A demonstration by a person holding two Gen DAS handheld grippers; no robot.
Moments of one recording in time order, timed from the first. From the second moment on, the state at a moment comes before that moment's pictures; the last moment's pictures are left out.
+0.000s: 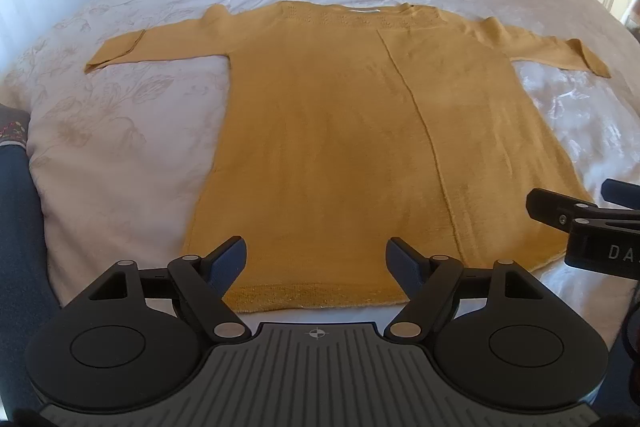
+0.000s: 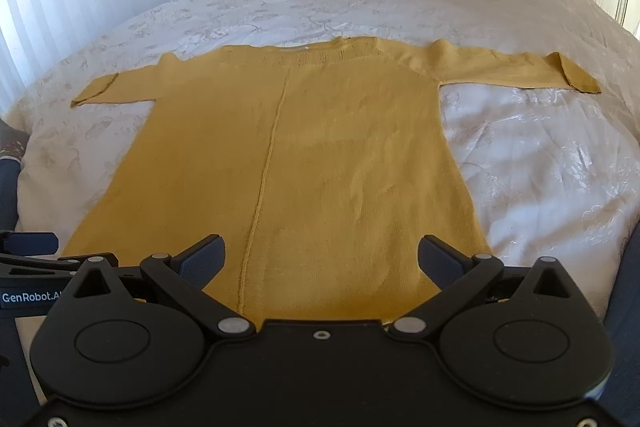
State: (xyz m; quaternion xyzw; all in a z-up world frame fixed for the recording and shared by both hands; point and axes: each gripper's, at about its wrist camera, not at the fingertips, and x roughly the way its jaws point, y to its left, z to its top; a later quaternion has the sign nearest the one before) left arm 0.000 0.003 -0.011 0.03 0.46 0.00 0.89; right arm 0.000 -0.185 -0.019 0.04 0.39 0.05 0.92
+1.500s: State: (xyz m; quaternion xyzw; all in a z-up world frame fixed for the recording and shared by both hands) left arm 0.021 -0.001 -0.013 0.05 0.44 -0.03 0.90; right arm 0.025 -0.169 -0.011 -0.02 0.35 -0.01 0.94
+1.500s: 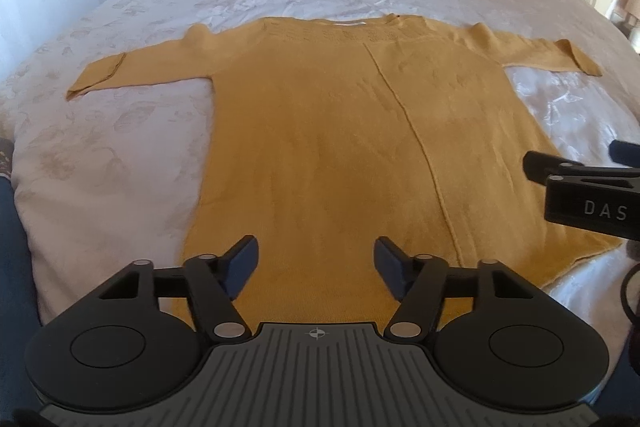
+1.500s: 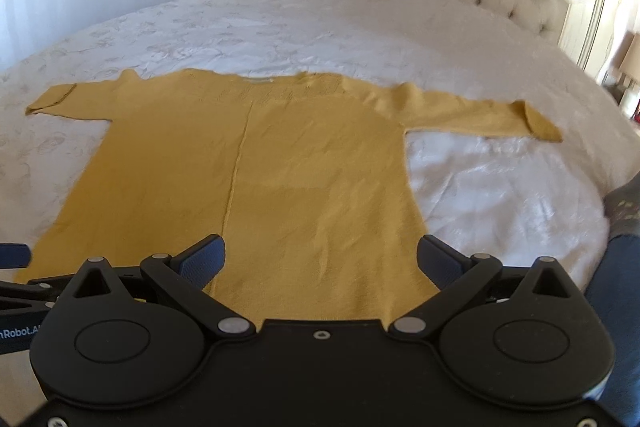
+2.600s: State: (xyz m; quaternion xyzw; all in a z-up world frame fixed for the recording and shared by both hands) left arm 0.056 -0.021 -0.043 0.07 0.42 -0.02 0.91; right arm 0.057 -0.189 -0.080 0.09 0.41 0.00 0.91
